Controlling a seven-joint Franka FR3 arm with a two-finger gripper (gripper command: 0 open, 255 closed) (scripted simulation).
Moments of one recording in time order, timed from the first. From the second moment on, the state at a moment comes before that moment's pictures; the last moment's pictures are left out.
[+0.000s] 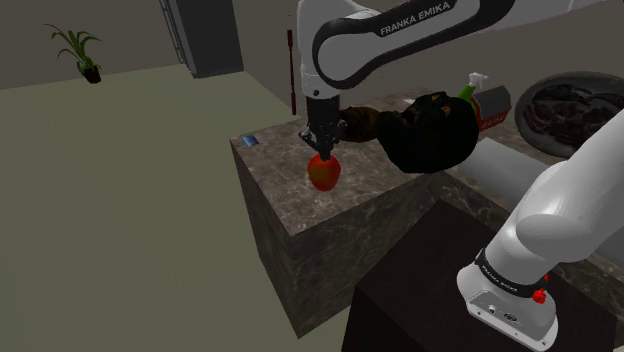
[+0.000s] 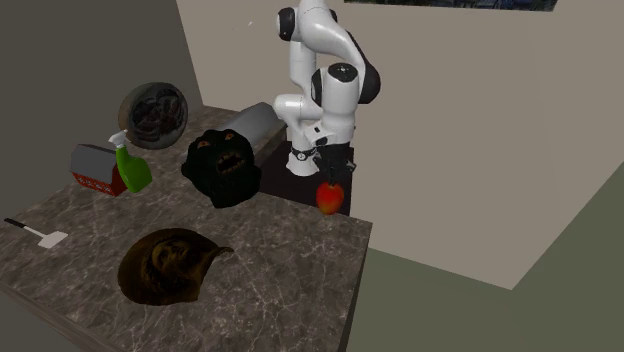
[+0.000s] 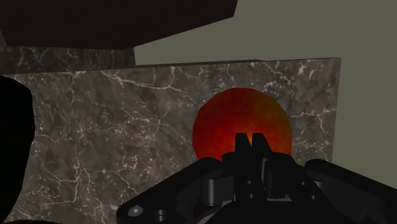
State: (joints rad) arm 0.01 -0.16 0.35 -2.15 0.05 1.93 0.59
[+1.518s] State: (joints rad) arm 0.00 -0.18 0.33 -1.86 0.05 1.62 0.58
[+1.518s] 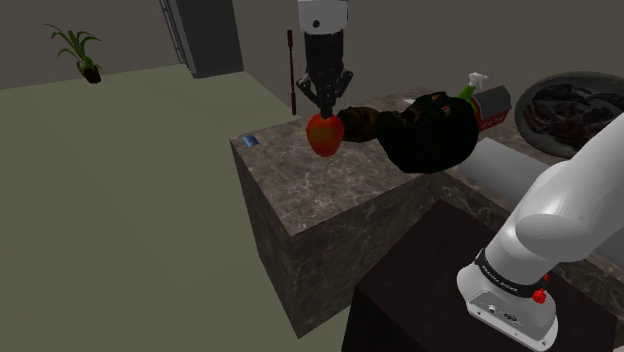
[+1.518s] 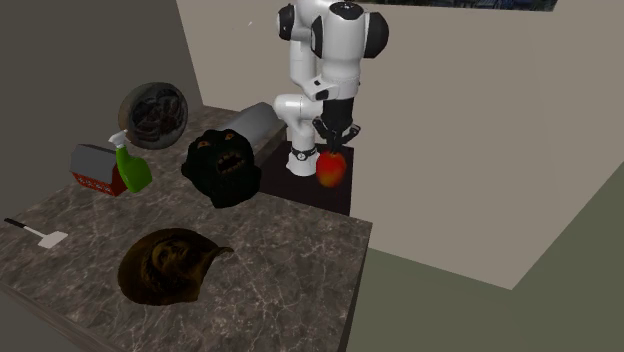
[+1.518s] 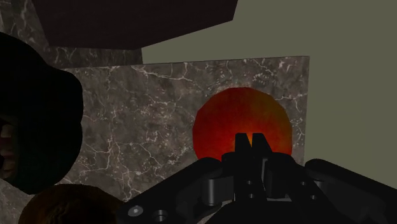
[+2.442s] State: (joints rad) arm 0.00 -0.14 0.34 -1.62 0.04 1.43 0.60
